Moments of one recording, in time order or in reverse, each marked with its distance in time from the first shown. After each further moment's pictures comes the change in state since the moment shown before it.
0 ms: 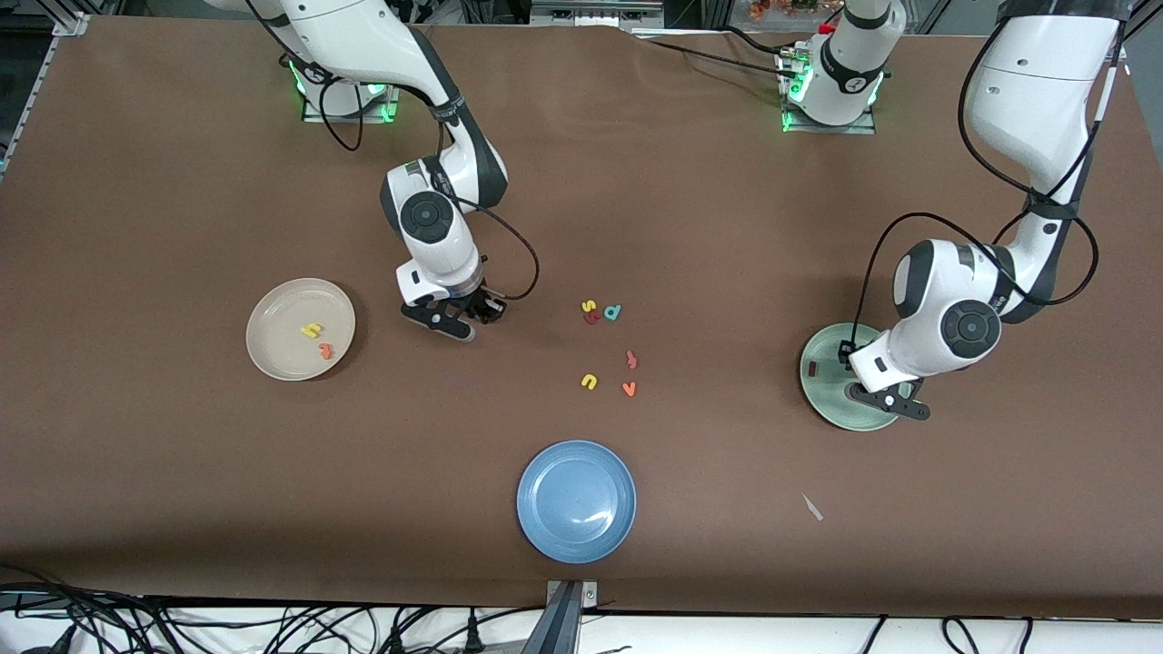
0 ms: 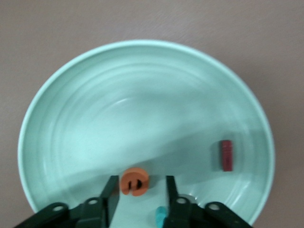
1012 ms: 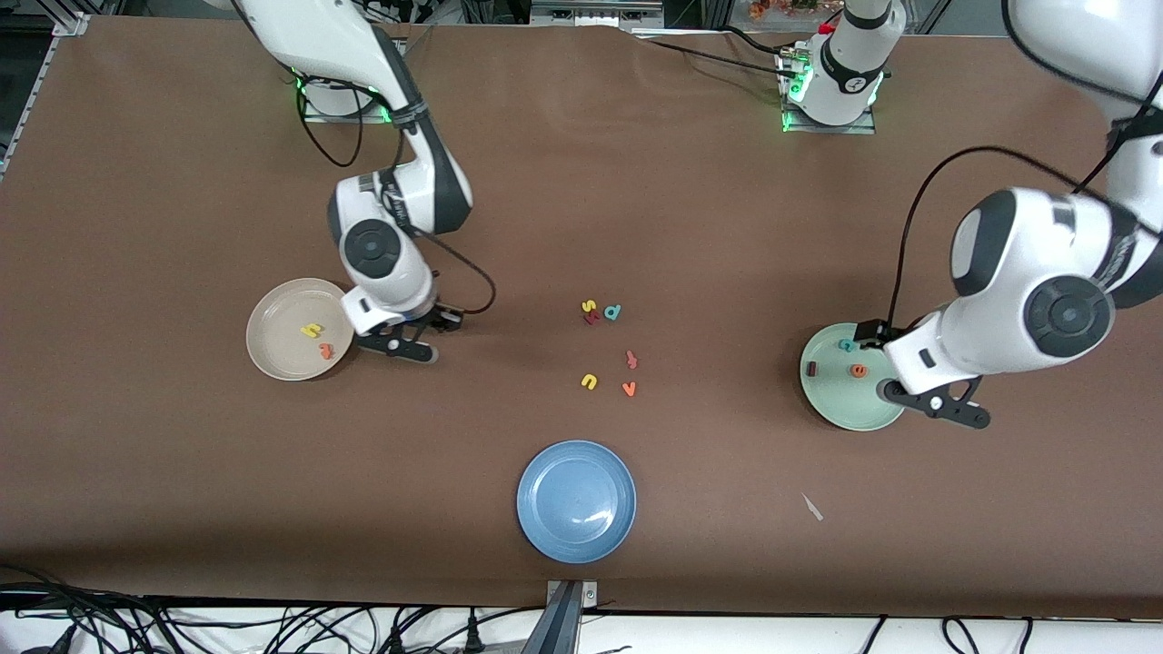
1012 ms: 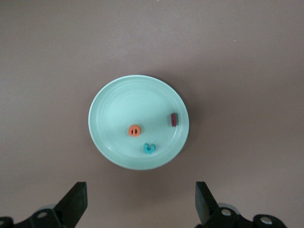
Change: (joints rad) left arm -0.018 -0.143 -0.082 0.439 -0.005 -0.673 -0.057; right arm -0.019 -0.049 -0.183 0.107 0.000 -0.316 -0.373
